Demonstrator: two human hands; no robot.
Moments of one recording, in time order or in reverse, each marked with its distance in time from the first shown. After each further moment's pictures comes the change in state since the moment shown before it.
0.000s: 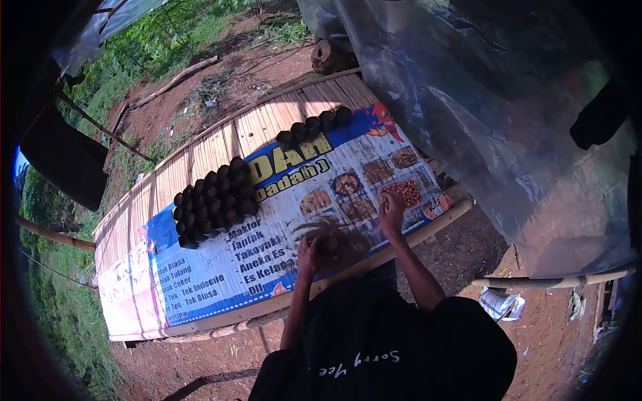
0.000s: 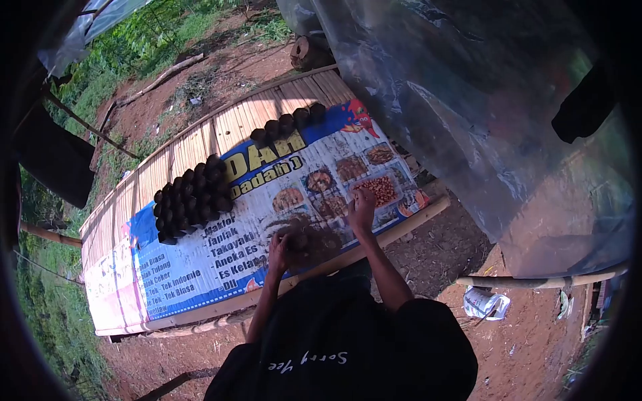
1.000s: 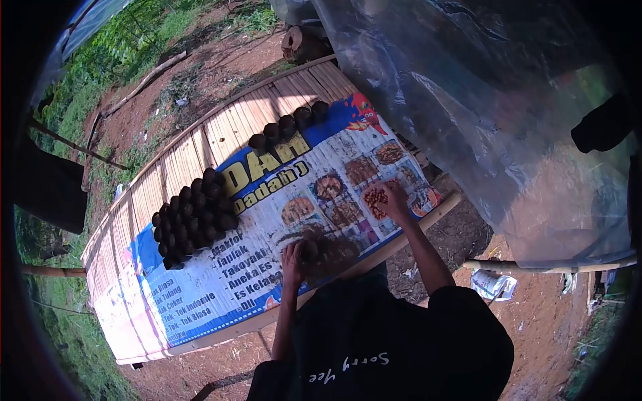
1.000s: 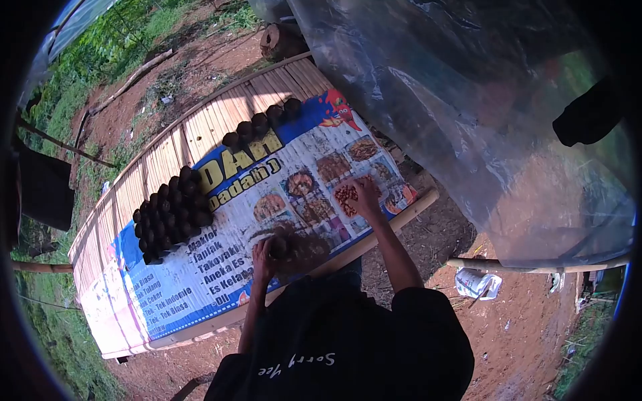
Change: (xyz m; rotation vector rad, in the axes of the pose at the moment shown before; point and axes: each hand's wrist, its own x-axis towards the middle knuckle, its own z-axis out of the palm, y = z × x) left_hand 0.017 0.004 -0.015 0.096 -0.074 -0.065; right_hand 0.054 0.049 -0.040 -0.234 -0.358 0.145
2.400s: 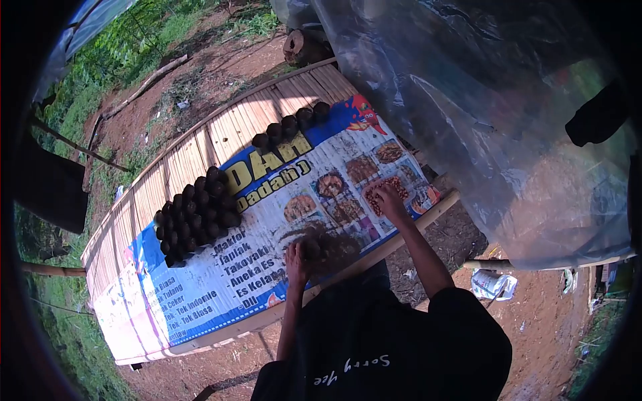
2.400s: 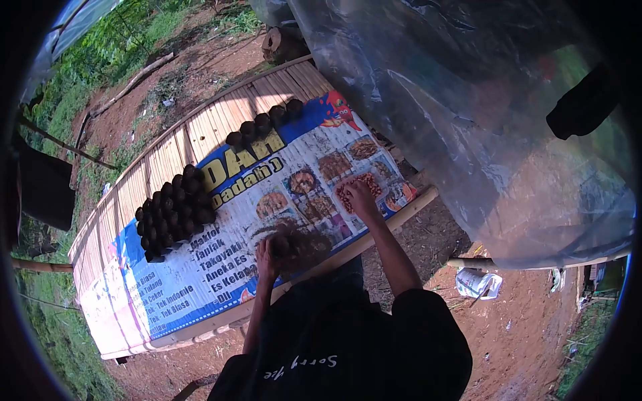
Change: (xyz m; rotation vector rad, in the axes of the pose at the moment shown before) left_hand -0.012 -0.002 0.012 0.089 0.061 -0.036; right_hand -0.008 0.011 0.026 -0.026 0.097 -0.222
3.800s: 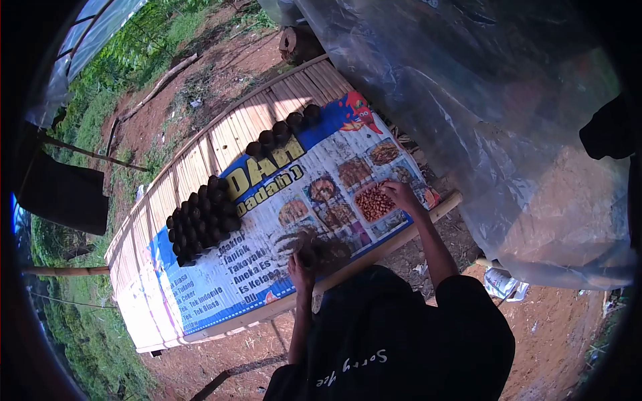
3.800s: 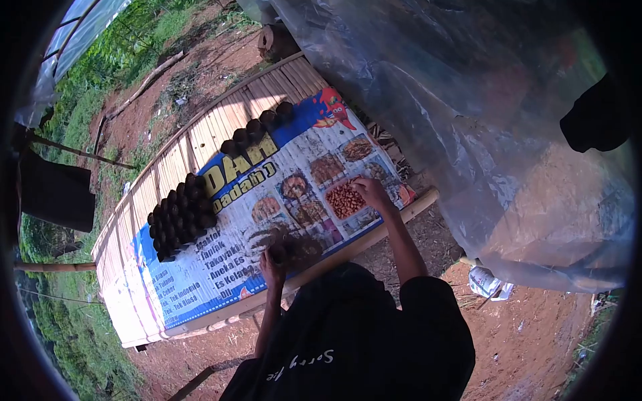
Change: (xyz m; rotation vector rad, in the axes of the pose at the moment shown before) left_hand -0.018 0.053 0.026 0.091 0.108 -0.299; right_hand 0.031 0.062 -0.053 0.470 -0.208 0.145
